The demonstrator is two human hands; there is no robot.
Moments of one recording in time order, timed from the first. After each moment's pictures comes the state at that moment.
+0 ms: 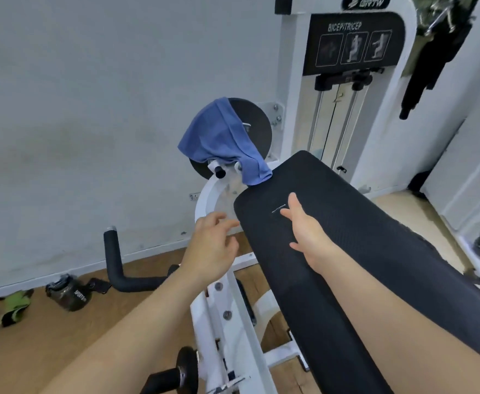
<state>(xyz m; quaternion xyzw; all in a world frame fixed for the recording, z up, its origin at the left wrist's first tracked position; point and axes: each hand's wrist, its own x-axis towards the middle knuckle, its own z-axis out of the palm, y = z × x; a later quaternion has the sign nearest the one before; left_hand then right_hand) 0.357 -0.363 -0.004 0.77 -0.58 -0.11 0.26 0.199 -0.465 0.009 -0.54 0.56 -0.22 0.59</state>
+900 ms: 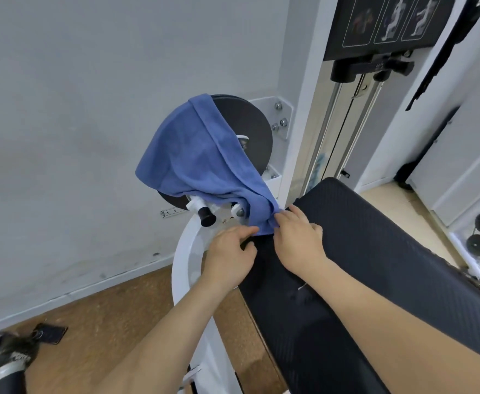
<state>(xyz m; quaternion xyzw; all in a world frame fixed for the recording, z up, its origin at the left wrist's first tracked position) 0.458 -0.623 -0.085 0.71 -0.54 -0.26 0.37 0.322 -0.689 -0.073 -0.83 0.54 -0.14 0.06</state>
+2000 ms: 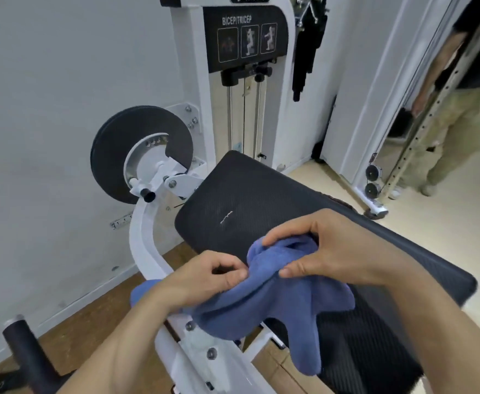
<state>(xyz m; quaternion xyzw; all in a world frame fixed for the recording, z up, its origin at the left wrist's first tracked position) 0.372 -0.411 0.024 0.43 -0.74 -0.48 0.18 0.139 -0.402 0.103 -0.80 0.42 -0.20 0.37</state>
